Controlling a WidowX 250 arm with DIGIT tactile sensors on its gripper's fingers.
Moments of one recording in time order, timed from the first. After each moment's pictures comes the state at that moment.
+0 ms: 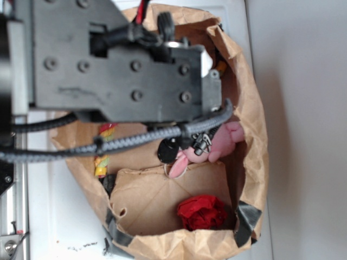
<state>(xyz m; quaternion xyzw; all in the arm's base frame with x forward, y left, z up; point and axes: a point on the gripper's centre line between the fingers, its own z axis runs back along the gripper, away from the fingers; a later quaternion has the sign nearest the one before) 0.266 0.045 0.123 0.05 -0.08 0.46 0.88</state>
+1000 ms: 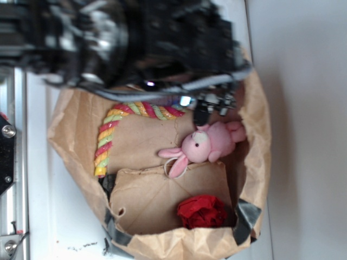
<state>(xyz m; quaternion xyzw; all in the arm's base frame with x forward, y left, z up) 0.285 0.083 0.080 0.04 -0.08 0.58 0.81</state>
